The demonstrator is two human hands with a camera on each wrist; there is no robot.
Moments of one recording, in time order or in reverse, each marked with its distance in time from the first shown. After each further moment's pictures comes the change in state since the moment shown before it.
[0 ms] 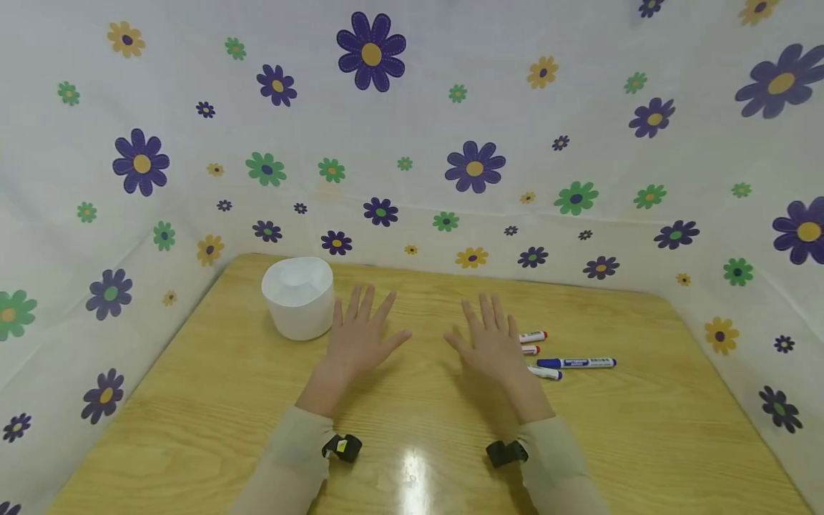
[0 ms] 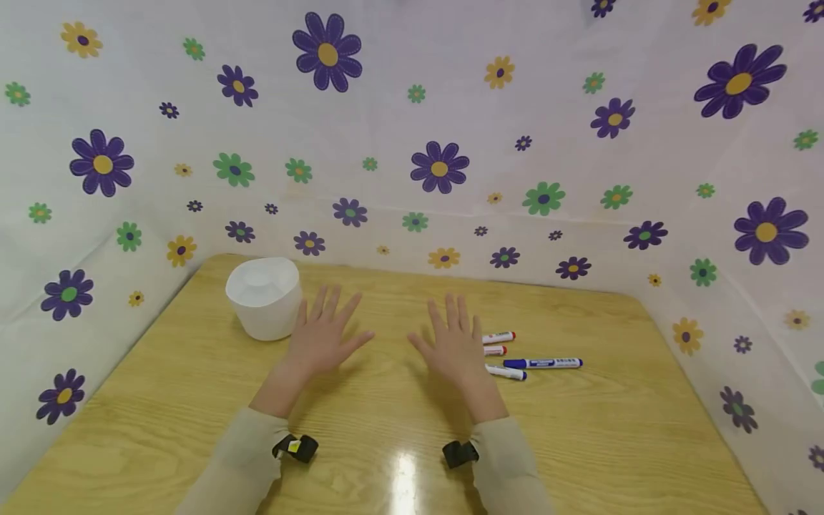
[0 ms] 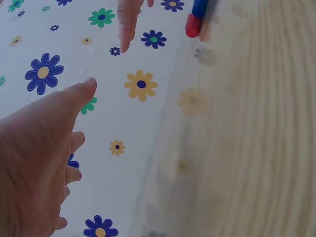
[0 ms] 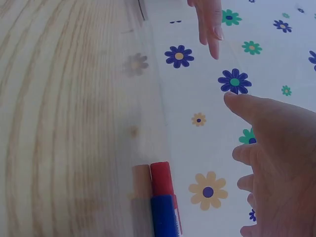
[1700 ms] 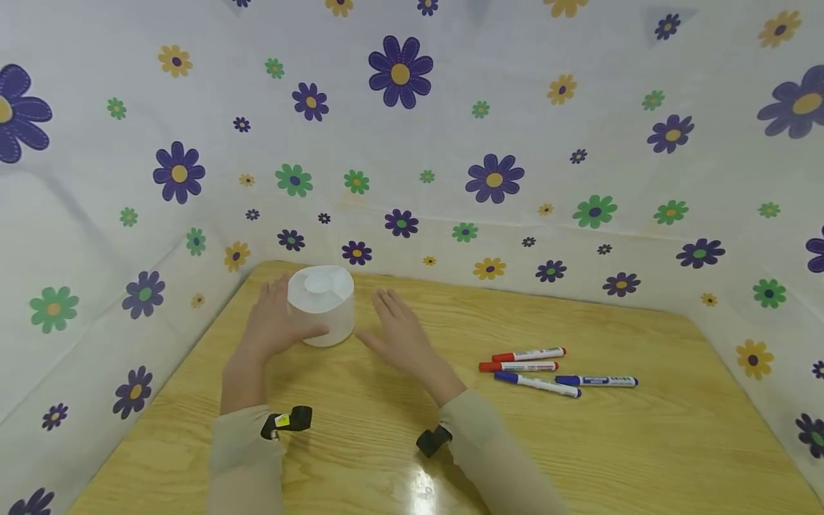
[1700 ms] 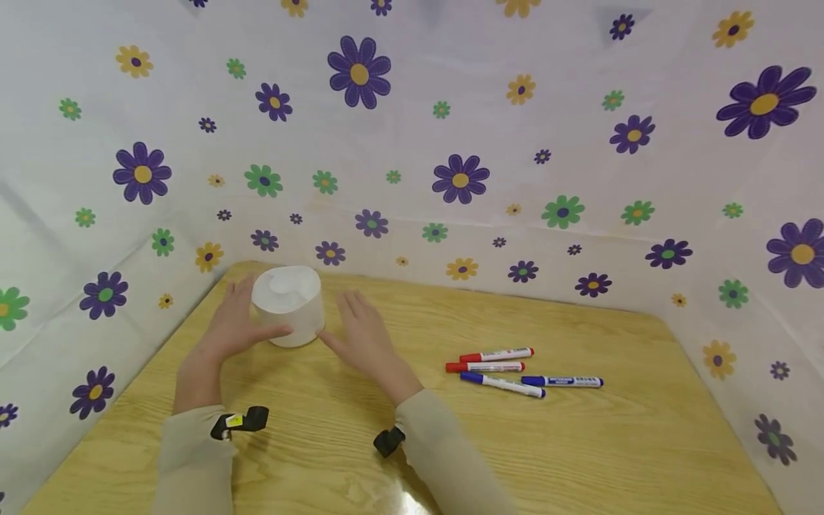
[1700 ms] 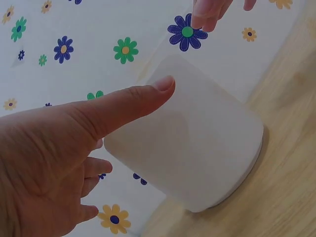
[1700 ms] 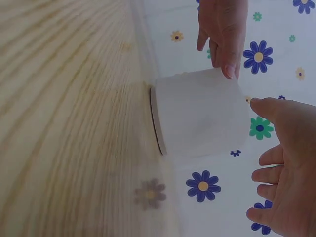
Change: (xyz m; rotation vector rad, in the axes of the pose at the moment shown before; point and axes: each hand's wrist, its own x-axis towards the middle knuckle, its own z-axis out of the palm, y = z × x) left_hand -0.032 -0.146 -0.064 -0.338 0.169 -0.216; right_hand 0.048 -0.148 0.031 0.208 0.088 -0.407
